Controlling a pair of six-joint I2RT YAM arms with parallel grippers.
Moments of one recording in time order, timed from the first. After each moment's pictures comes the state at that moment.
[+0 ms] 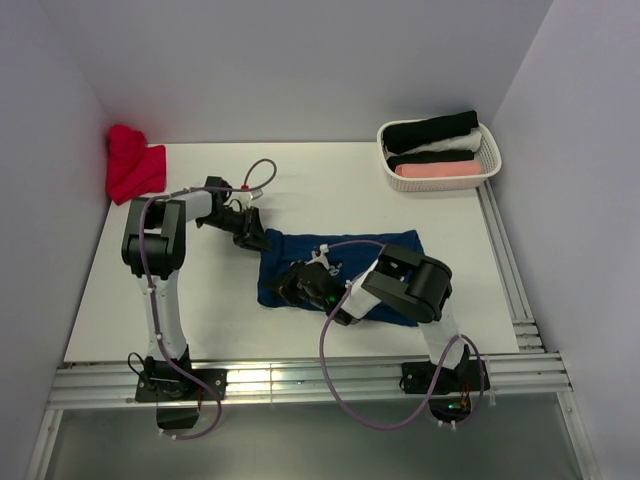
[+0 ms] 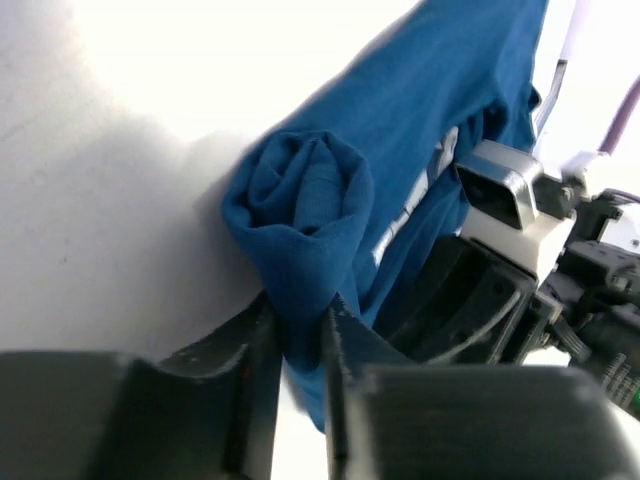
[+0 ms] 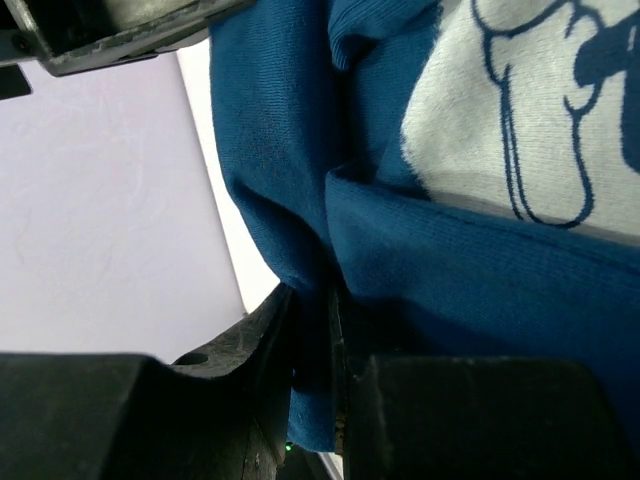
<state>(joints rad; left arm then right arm) -0.13 2.17 1.40 -0.63 0.97 0.01 1.01 2.03 0.72 0.89 0.11 1.53</state>
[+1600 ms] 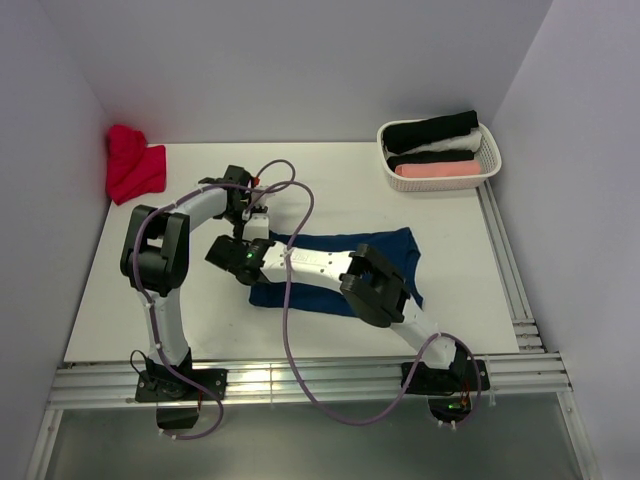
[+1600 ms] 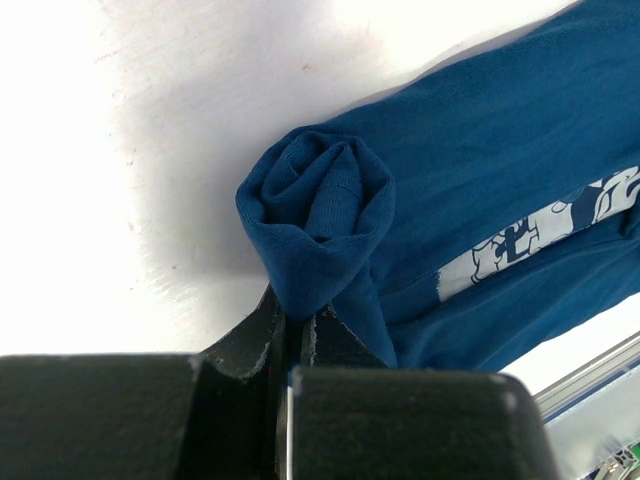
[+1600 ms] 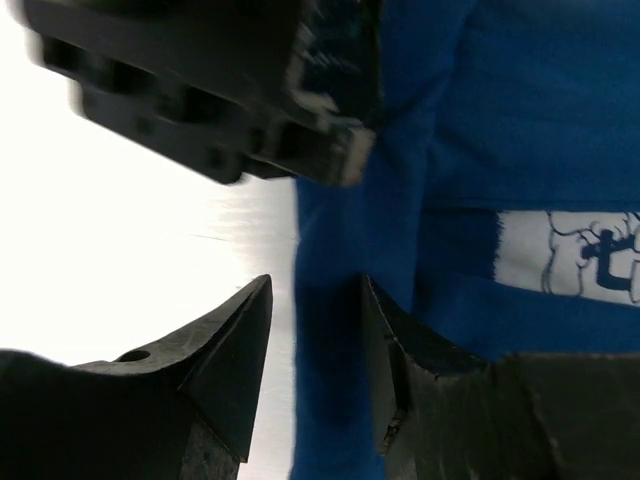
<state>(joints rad) -0.28 2.01 1.42 -0.72 0.39 -0.02 1.14 2.31 1.91 -0.73 0.62 1.04</state>
